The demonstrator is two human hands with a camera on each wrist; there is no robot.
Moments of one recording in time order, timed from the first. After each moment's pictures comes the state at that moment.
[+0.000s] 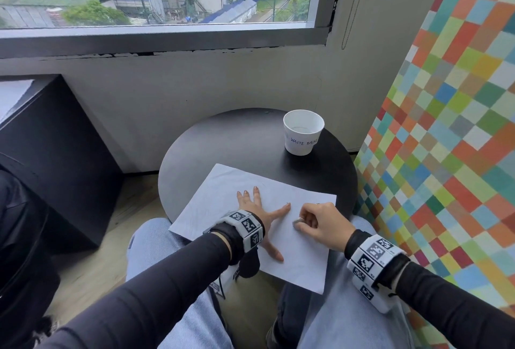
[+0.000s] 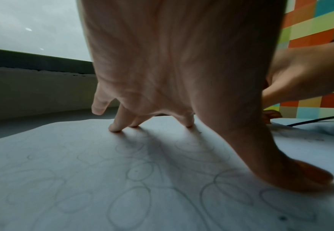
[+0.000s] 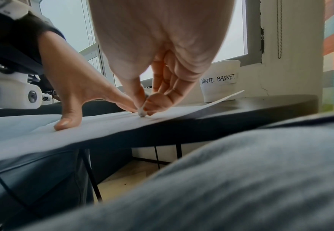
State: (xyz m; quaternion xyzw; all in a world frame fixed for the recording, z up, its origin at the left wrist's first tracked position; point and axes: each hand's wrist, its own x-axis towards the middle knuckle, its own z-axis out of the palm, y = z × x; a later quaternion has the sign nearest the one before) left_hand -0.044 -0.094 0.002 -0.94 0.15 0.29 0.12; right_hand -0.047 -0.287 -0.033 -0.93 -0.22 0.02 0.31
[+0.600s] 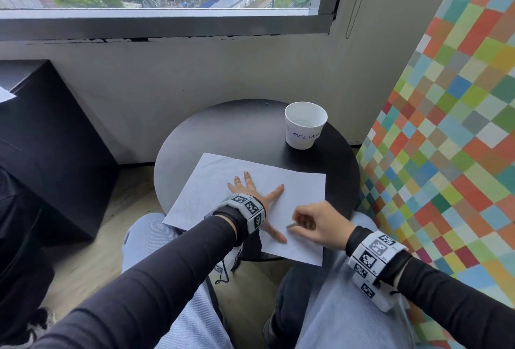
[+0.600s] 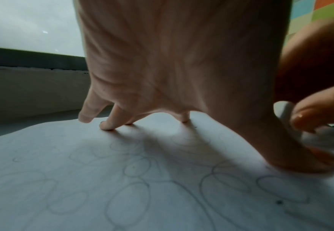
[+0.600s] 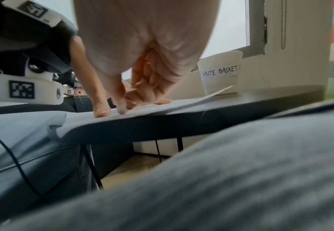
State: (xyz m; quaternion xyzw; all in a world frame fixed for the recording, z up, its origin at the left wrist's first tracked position) left_hand -0.016 -0.090 -0.005 -0.95 0.08 0.30 0.07; right_hand -0.042 -0.283 -0.036 -0.90 -0.30 0.04 0.31
